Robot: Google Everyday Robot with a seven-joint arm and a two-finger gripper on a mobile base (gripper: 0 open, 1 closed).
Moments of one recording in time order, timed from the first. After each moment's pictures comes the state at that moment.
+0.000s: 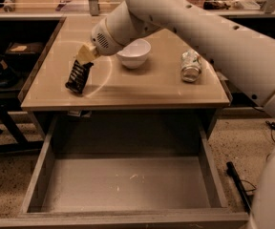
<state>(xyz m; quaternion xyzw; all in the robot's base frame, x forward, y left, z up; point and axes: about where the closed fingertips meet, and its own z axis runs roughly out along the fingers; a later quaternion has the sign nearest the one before) 0.641 0.141 0.905 -0.46 0.77 0.28 0.33</state>
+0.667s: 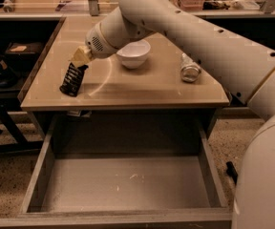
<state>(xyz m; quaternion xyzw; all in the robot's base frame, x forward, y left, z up) 0.650 0.162 0.890 -0.47 0.77 0.30 0.32</state>
